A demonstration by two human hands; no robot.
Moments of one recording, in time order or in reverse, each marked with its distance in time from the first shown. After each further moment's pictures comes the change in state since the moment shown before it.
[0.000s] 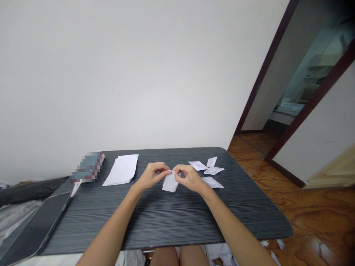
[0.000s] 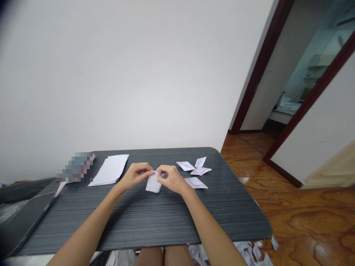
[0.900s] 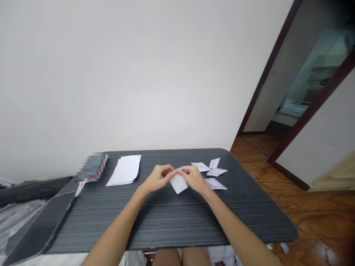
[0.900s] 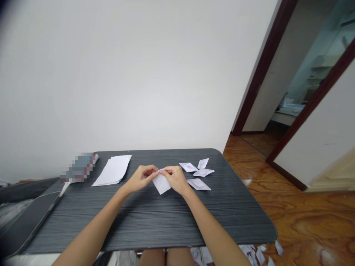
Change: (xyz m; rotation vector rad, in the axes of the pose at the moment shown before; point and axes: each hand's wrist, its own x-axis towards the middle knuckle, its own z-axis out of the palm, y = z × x) left_hand -0.001 0.003 0.010 -0.102 -0.031 -0.104; right_hand 0.002 0.002 0.009 0.304 0.114 0.320
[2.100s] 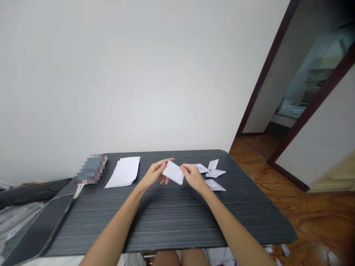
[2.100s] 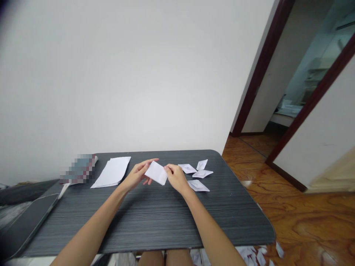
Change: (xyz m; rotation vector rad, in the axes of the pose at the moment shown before) left_hand 0.005 -0.008 -0.006 -0.685 -0.045 -0.169; right_hand 0.009 0.008 -0.009 -0.199 0.101 -0.075
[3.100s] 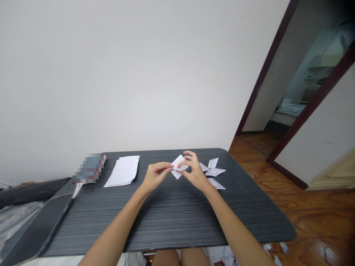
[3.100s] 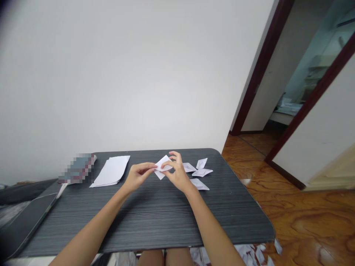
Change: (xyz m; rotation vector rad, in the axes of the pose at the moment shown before) left_hand -0.002 -0.004 0.010 0.487 0.242 0.354; right_hand -0.003 -0.008 -0.012 -0.125 0.071 -0.230
